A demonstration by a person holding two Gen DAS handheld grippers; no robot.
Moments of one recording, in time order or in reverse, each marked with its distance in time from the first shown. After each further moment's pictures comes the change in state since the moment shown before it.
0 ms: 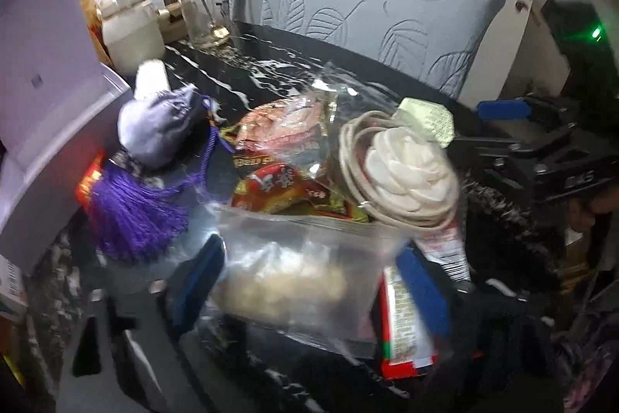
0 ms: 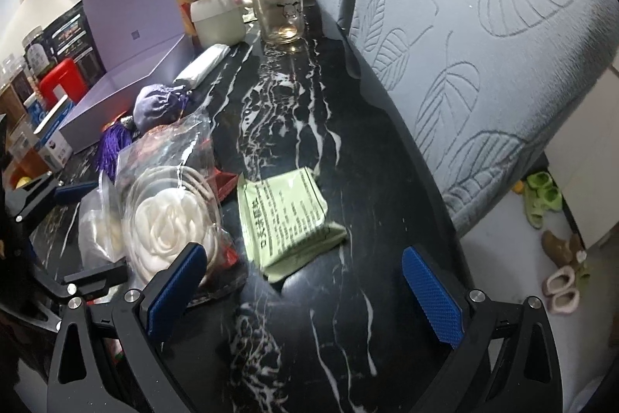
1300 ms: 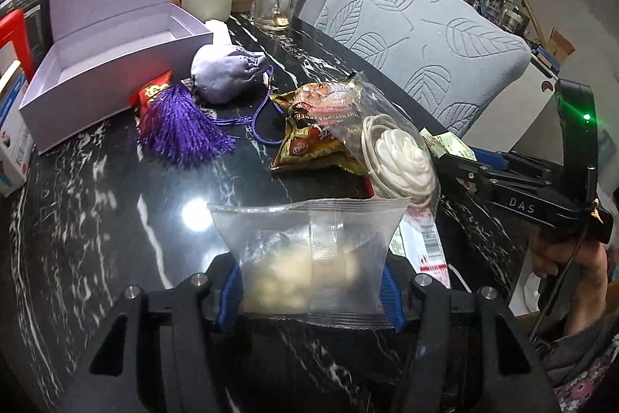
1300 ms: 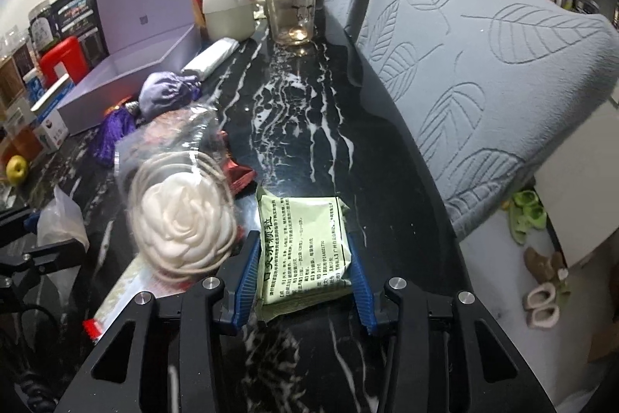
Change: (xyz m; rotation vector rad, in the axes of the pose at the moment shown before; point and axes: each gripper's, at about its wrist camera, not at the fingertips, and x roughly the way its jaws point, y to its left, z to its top) left arm -0.053 0.017 -0.044 -0.307 -0.056 -0.006; right arm -0.009 0.023 -0.004 -0.072 -0.011 -0.057
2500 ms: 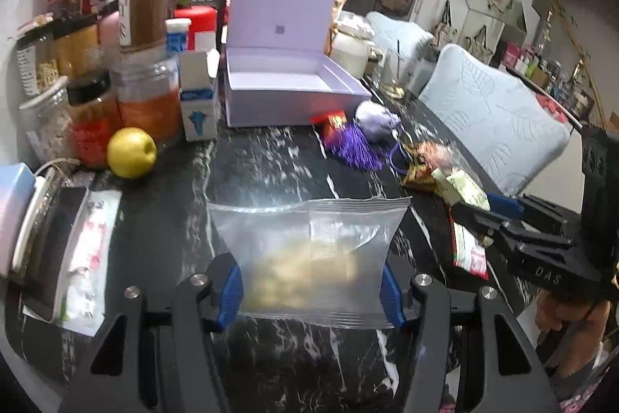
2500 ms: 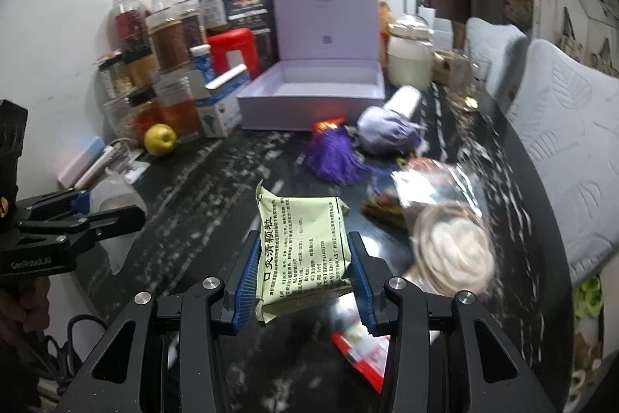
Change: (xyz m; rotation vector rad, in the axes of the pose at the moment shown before) left arm -0.130 0.059 -0.061 -0.246 -0.229 0.287; right arm -0.060 0.150 -0.005 -0.264 -0.129 0.354
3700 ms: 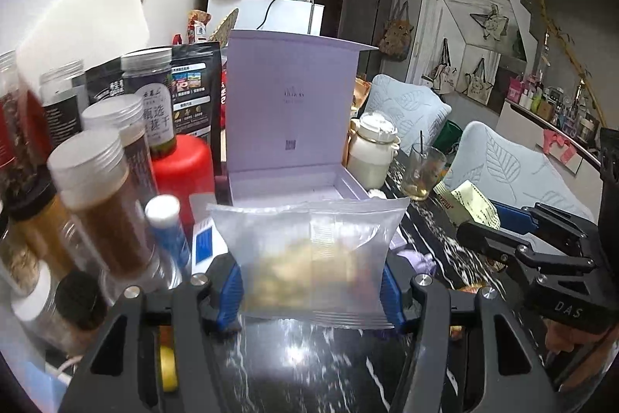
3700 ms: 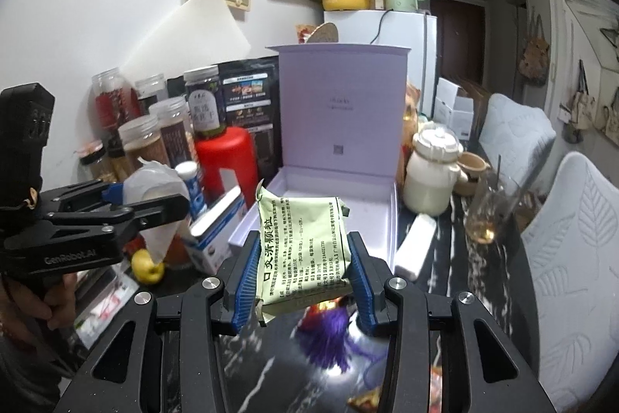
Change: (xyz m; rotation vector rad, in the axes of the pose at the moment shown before) left arm 0.043 0.026 0.172 0.074 -0.175 0.007; right arm 0.035 -0.007 0.163 -0.073 -0.167 0.006
